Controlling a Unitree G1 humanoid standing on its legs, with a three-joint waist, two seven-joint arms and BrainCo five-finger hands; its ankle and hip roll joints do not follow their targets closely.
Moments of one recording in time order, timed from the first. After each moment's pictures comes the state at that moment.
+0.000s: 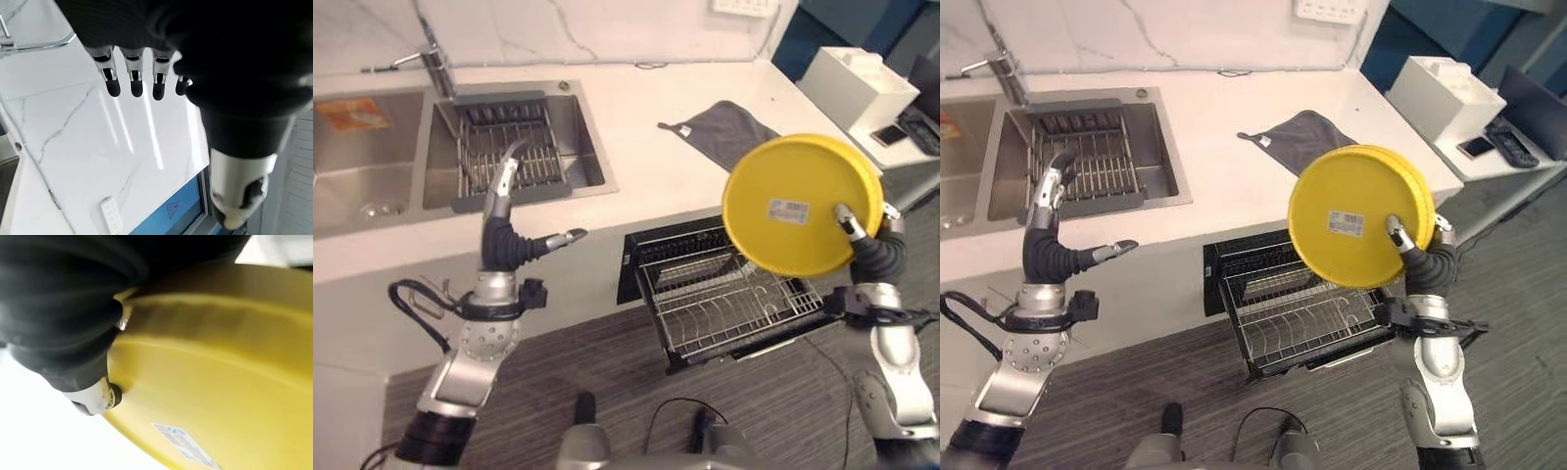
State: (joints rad) left arm -0.04 0.62 -0.03 -0.26 0.14 -0.41 0.41; right arm 0.00 -0.41 -0.06 -0.29 0.49 -0.25 -0.18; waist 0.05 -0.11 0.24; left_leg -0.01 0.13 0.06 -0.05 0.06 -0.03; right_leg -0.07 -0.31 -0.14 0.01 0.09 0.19
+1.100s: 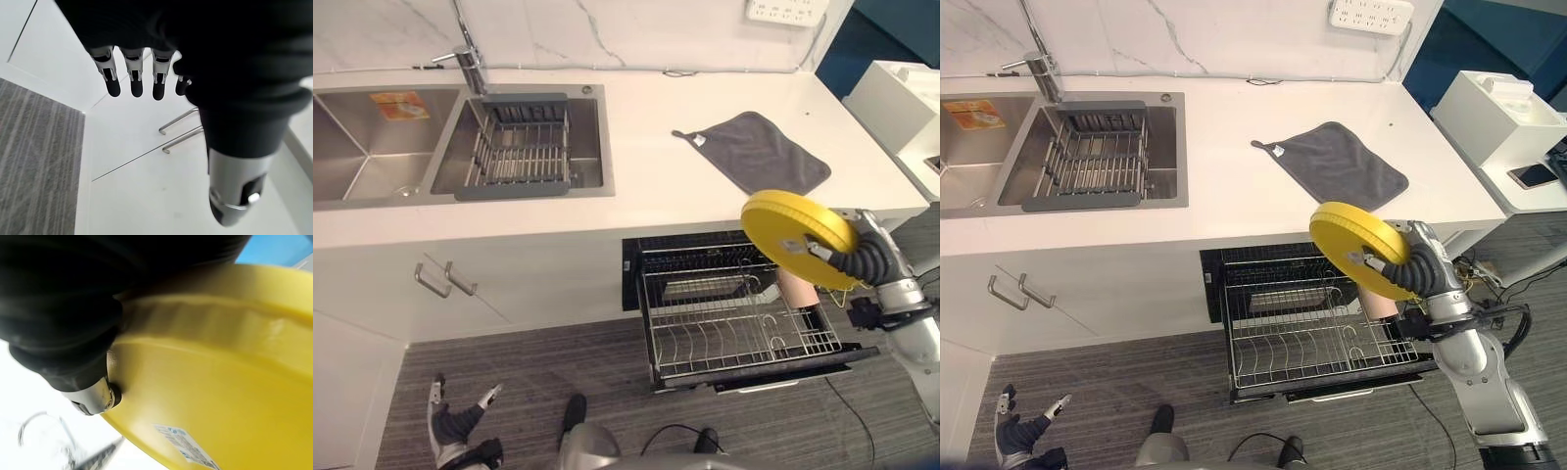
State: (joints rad) left arm 0.44 0.34 0.10 0.47 -0.12 -0.37 0.56; right arm 0.09 -0.77 -0.08 -0.18 -0.17 -0.30 -0.08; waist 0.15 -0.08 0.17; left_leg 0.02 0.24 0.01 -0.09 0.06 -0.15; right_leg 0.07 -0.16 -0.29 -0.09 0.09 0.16
